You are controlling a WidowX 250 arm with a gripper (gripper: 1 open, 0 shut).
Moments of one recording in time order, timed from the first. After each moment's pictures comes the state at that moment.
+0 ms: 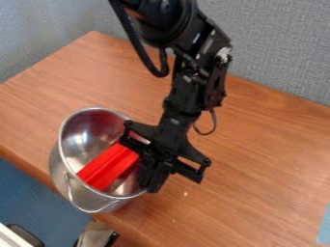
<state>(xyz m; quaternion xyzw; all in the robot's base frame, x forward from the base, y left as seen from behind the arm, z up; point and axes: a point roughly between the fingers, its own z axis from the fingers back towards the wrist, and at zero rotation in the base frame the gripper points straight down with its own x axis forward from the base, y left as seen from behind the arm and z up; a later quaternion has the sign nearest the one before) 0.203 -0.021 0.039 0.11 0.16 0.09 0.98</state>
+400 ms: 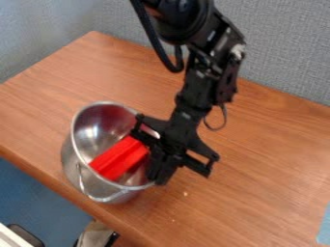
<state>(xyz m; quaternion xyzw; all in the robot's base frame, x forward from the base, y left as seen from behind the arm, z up) 0.221 -0.016 0.038 0.12 0.15 0.07 0.98</state>
